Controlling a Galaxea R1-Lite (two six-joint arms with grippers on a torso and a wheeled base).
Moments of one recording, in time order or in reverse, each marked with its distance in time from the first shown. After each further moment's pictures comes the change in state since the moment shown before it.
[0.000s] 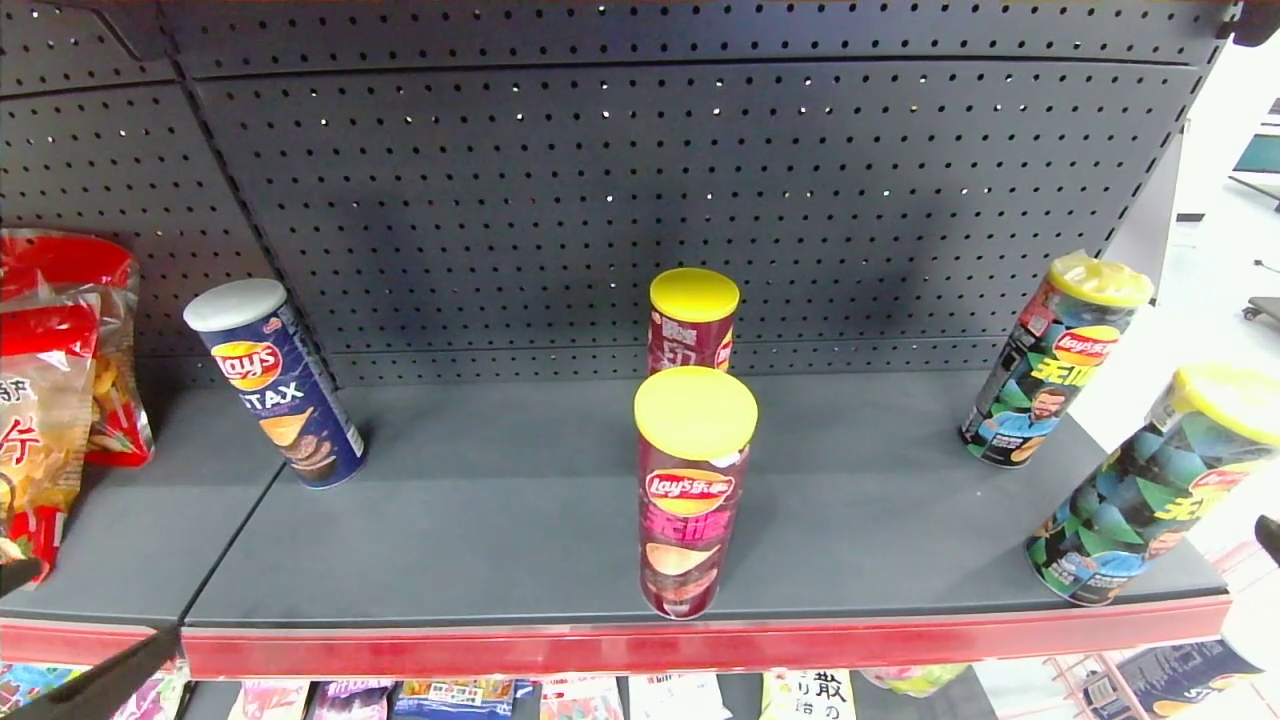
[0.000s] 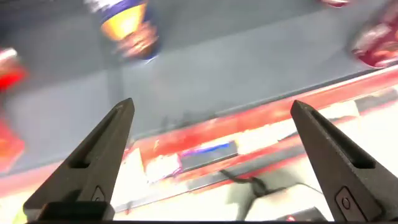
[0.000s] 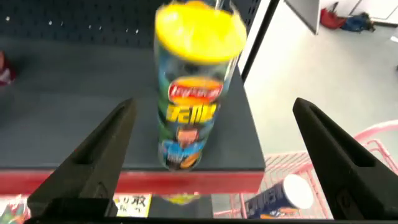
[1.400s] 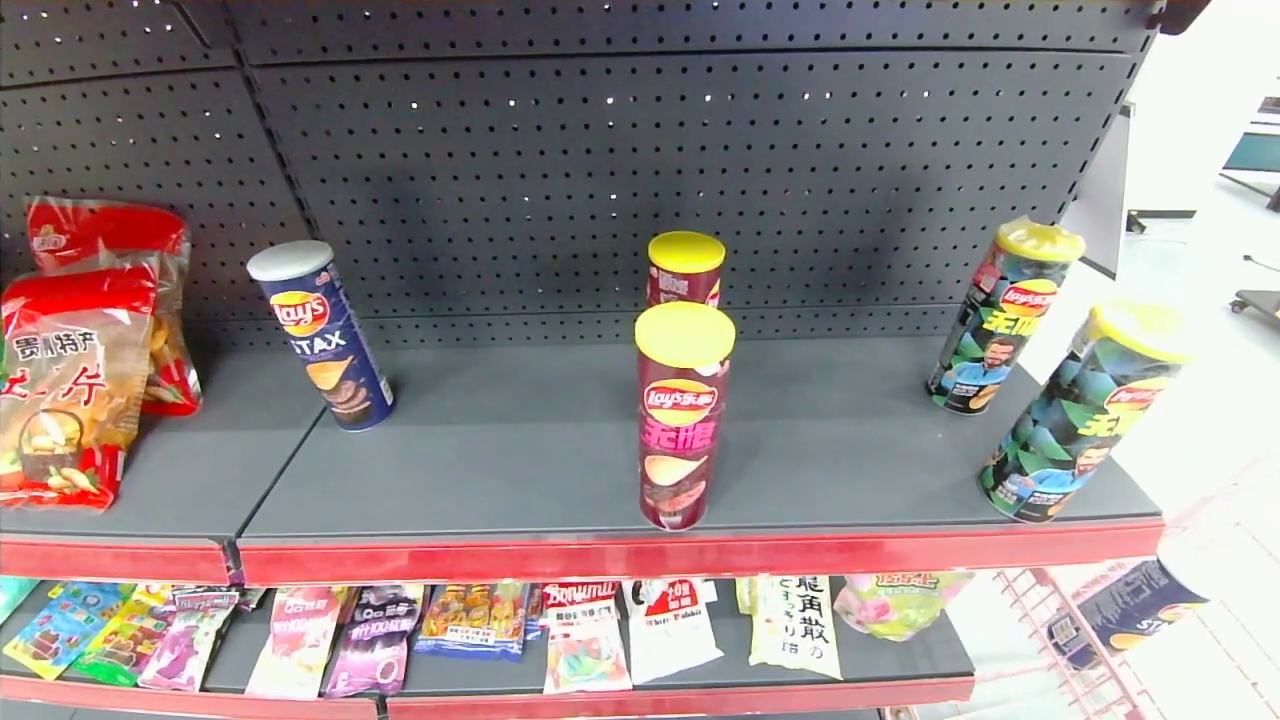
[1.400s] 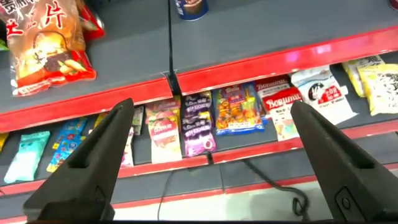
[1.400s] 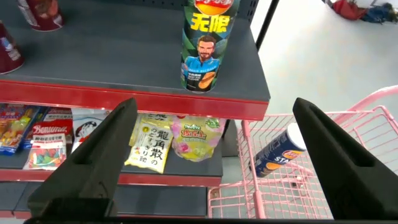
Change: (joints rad) left arm 0.054 -0.348 0.160 0.043 0.109 0.080; right arm -0.009 -0.226 0.030 0.198 0.052 0.018
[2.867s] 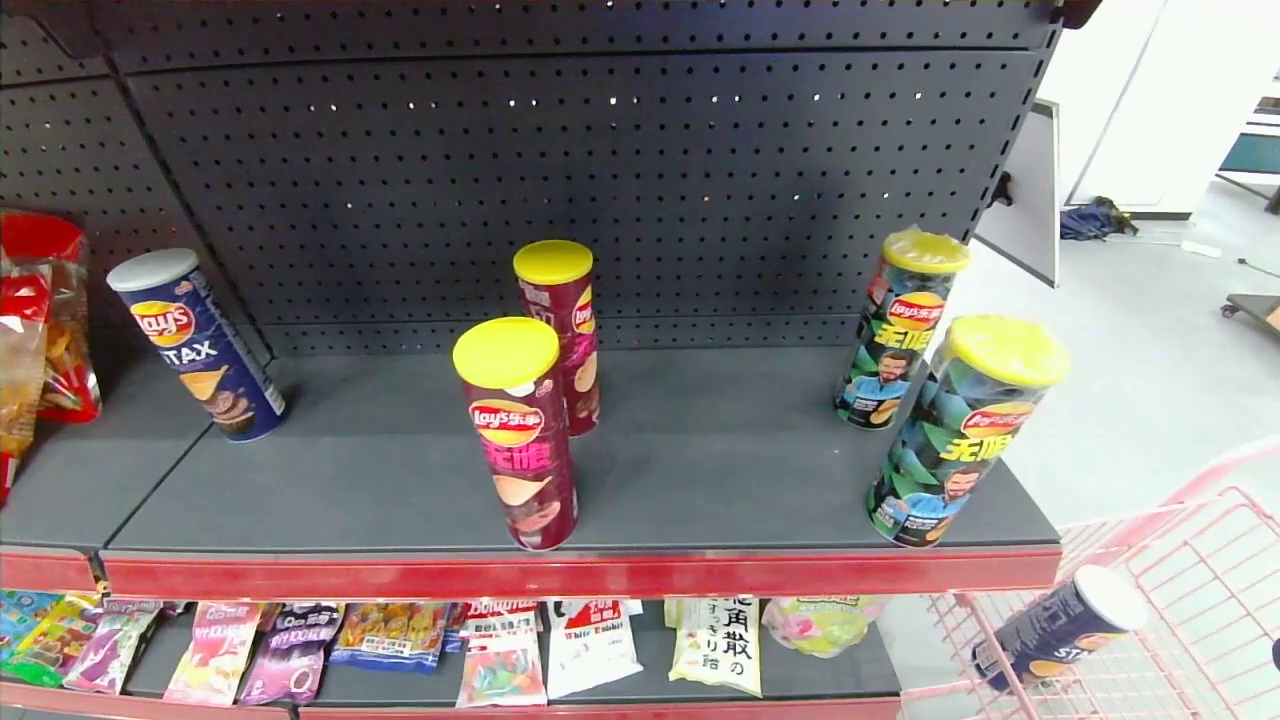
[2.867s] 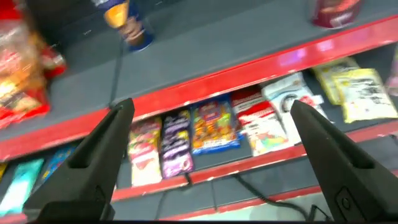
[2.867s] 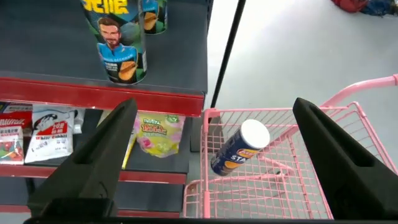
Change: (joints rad) left arm -0.022 -0.130 0.058 0.002 -0.029 0.094; right arm 0.002 0.001 0.031 0.001 0.000 -0.001
